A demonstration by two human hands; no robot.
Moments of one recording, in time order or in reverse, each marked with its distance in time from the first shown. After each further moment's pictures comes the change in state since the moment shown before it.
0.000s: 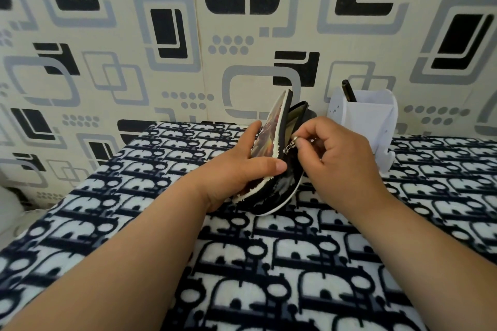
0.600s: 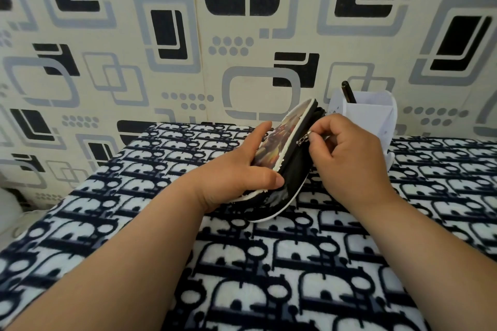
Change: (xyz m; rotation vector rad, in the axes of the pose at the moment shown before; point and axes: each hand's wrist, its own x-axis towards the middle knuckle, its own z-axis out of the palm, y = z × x) left_hand -0.005 0.008 -0.001 0.081 -0.126 0.066; right_hand 0.004 0.012 0.000 -0.054 0.094 0.110
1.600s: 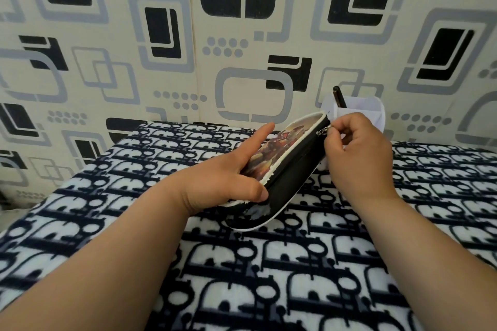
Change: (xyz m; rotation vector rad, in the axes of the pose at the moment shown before) left_hand -0.012 0.009 -0.001 0.093 -0.139 0.056; right_hand 0.008 0.024 -0.008 -0.098 0.151 0.124
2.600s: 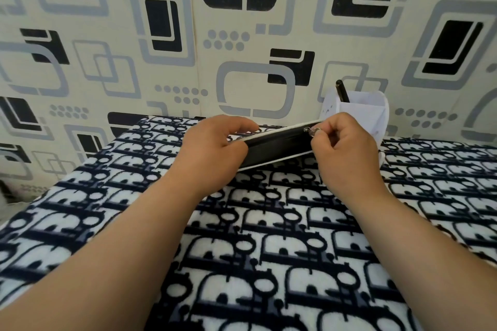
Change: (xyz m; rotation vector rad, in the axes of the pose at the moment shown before) left_hand 0.003 0.003 0.004 0.300 0.742 0.010; right_hand -0.008 -0.008 0.007 0.177 -0.145 0.086
